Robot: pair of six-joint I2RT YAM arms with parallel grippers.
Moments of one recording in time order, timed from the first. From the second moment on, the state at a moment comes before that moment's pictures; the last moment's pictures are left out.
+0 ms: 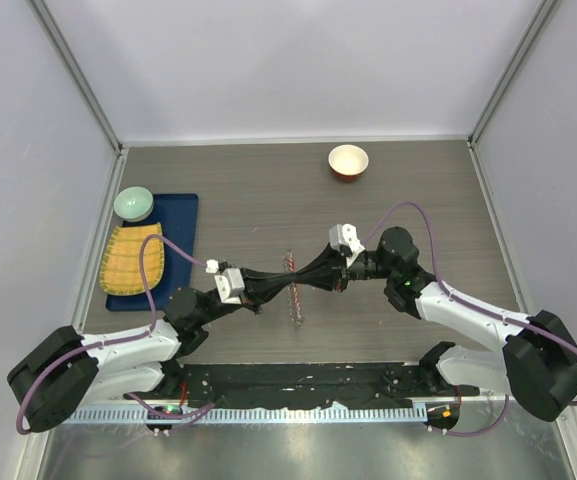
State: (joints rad) left arm -0.85 1.04 0.18 1.23 0.38 -0.06; right arm 0.64 1.15 0.52 0.66 -0.95 0.00
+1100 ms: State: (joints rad) left arm -0.85 0.59 0.05 0.74 0.12 0.05; right arm 0.87 1.52 1.38 -0.71 -0.17 -0.33
